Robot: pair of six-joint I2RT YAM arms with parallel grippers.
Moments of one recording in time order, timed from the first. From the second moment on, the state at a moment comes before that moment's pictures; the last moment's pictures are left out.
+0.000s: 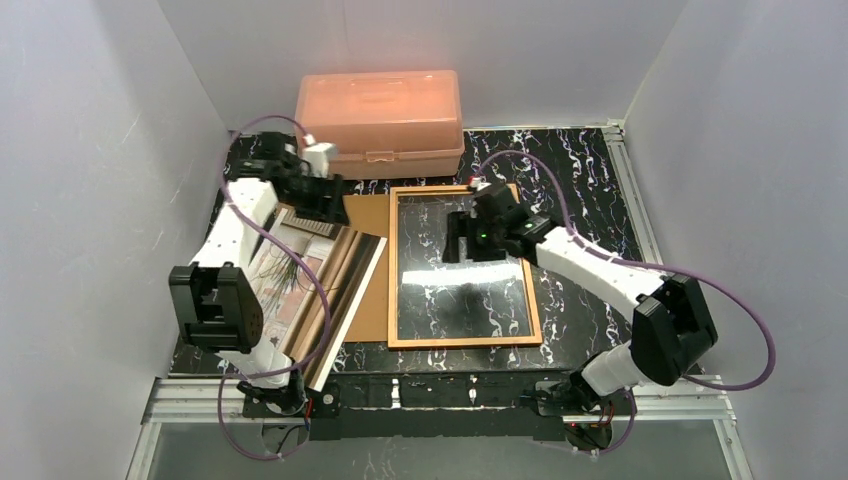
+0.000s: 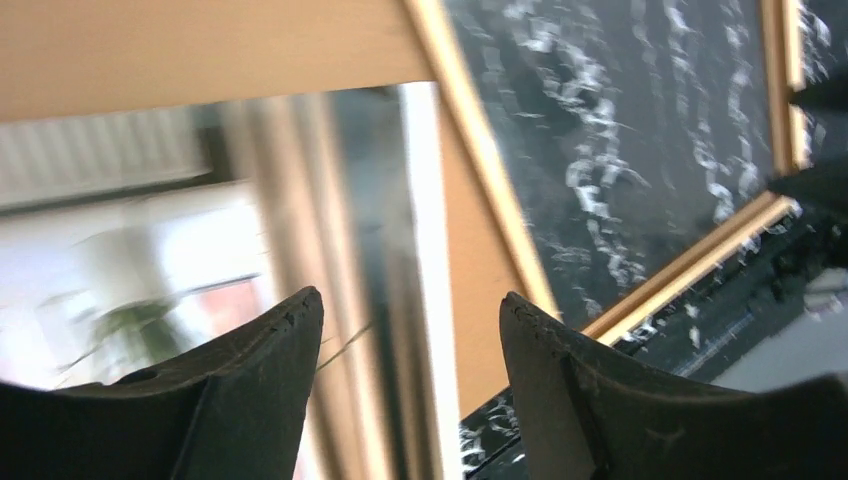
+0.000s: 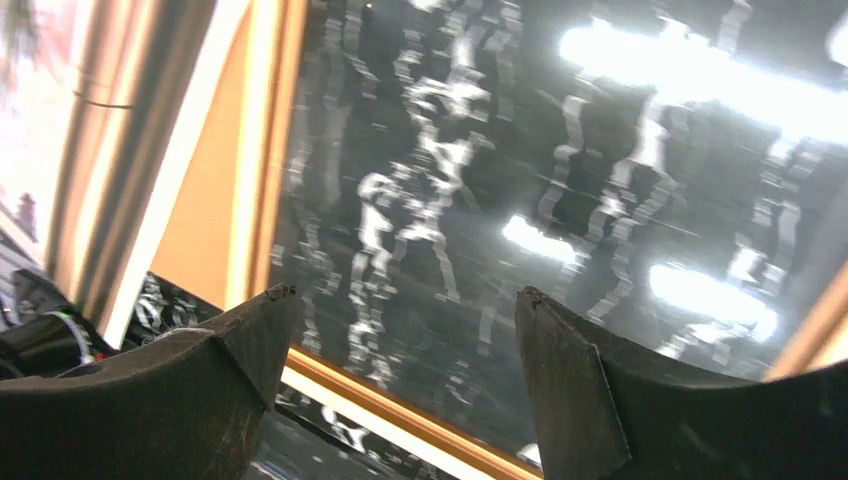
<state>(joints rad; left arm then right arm) -0.10 1.60 1.39 -0.89 0.54 0.15 0.64 1.44 1.05 -0.50 -0.13 0.49</state>
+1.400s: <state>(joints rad) 0.46 1.67 1.17 -0.76 0.00 0.57 1.04 2.11 1.57 -0.33 -0.02 0.70</state>
